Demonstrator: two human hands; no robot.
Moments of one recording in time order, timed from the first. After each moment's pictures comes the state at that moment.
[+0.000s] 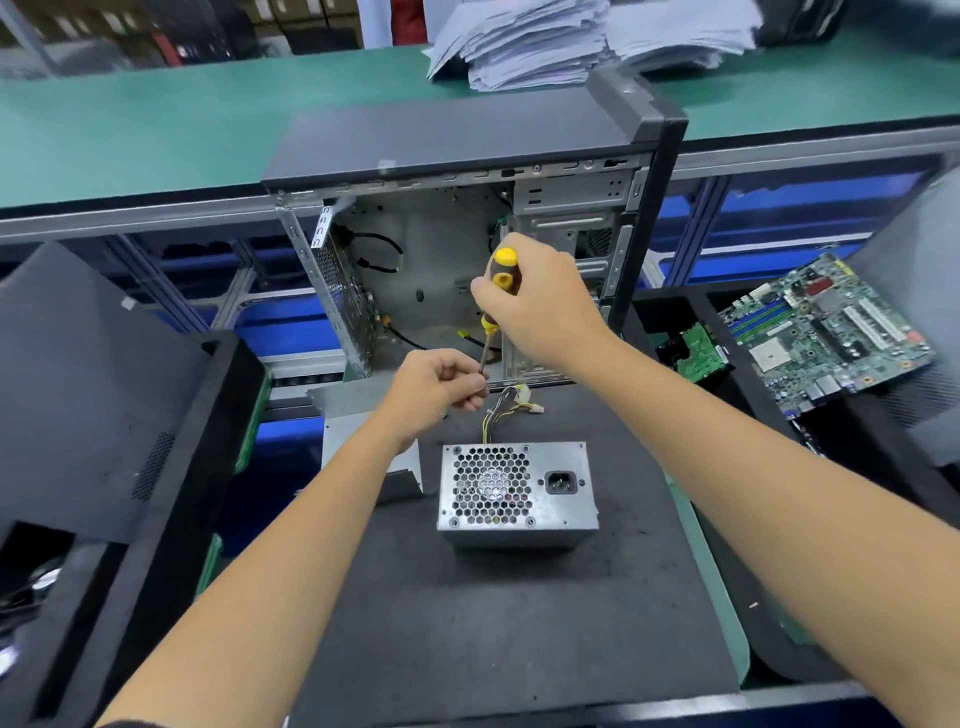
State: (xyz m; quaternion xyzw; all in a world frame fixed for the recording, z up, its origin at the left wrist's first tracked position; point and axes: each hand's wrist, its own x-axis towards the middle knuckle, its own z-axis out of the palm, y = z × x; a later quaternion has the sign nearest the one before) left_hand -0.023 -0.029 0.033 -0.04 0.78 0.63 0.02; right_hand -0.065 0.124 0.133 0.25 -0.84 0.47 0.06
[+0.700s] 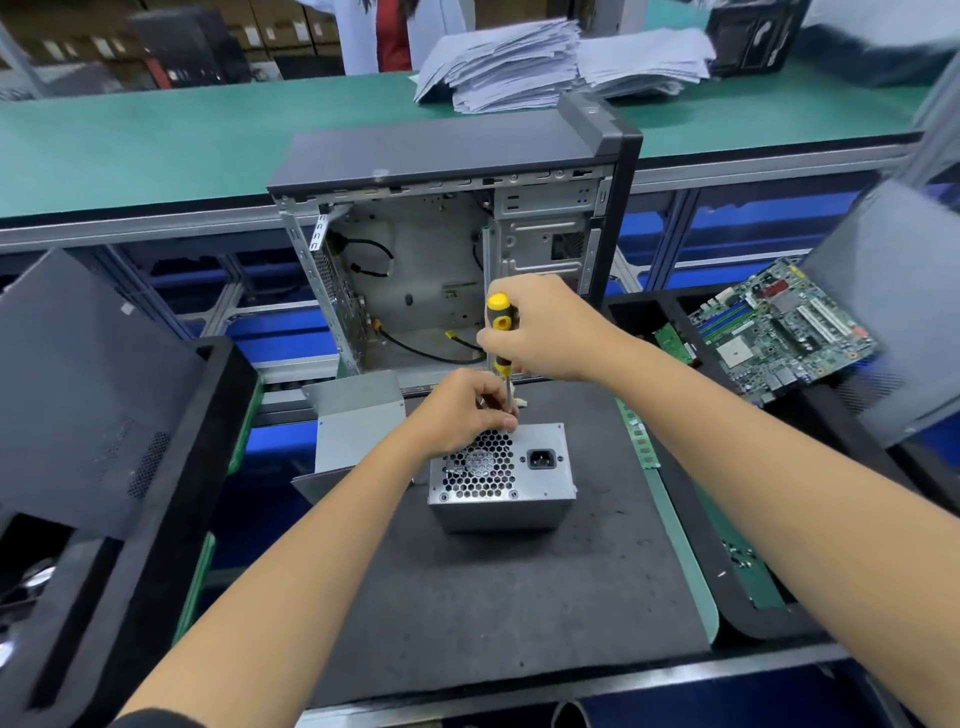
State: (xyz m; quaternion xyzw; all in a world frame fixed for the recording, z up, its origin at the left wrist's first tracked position) left_hand 0.003 0.013 0.041 0.09 0.88 0.46 0.06; right_hand -0.025 0.157 0.153 0.31 -0.89 0.32 -0.03
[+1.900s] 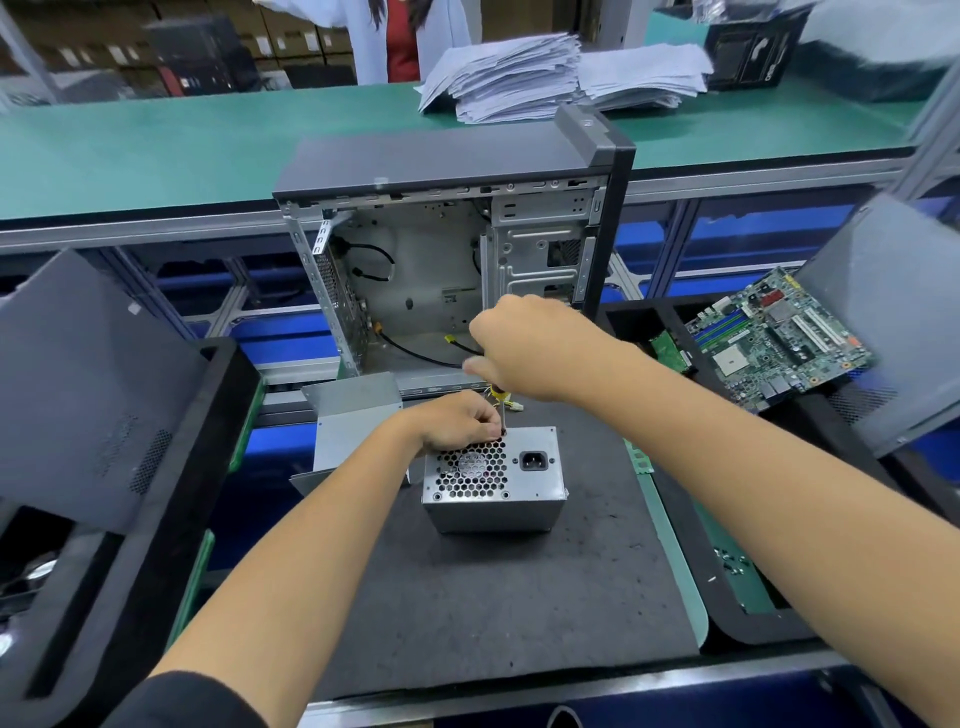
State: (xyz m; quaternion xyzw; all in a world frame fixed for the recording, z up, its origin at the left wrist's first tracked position) left_hand -0.010 0.007 0.034 0.08 0.89 0.36 0.26; right_hand -0.014 0.153 0.160 0.40 -0.91 -0.01 0.05
